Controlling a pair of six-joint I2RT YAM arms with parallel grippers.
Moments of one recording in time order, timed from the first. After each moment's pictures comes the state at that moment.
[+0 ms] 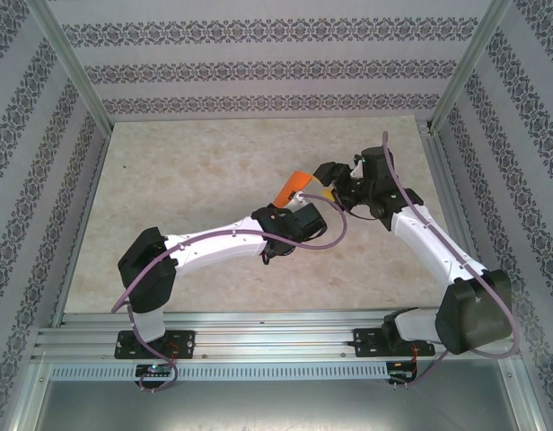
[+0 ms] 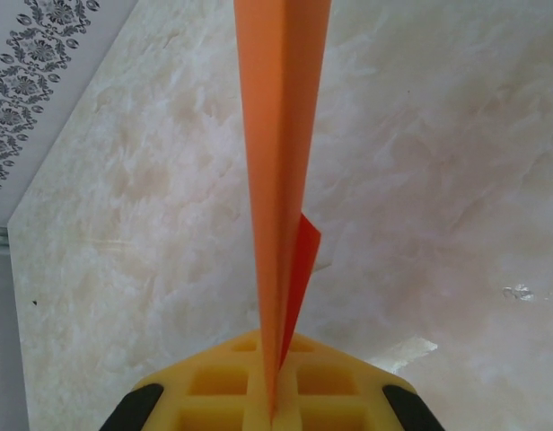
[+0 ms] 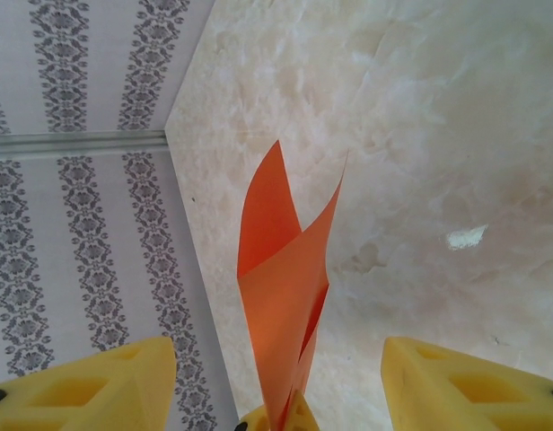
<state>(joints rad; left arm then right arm) -1.06 1.83 1.46 -0.83 -0.78 -0.19 0.30 1.33 1.02 -0.32 -0.47 1.12</state>
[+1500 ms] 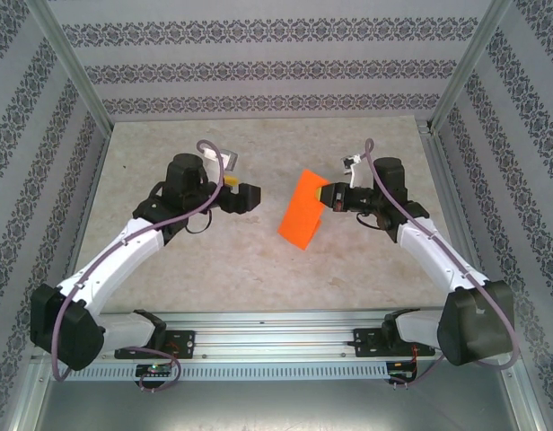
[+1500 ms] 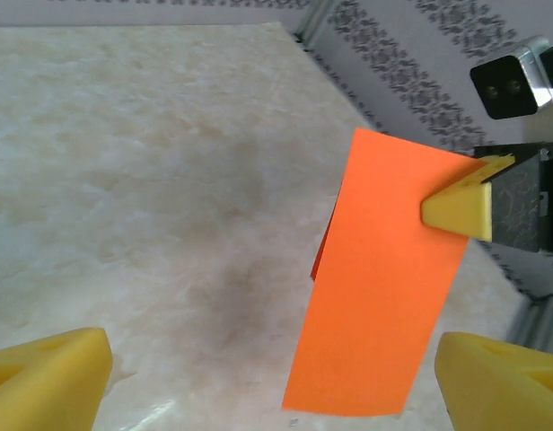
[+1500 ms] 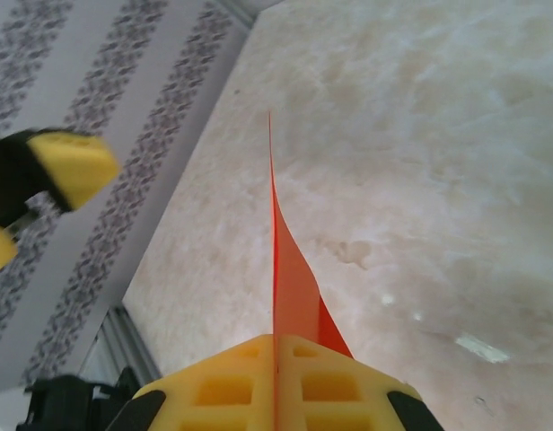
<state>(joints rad) -0.46 1.26 1.03 -0.22 0.47 -0.32 0.21 1.24 0.86 -0.16 -0.81 0.39</state>
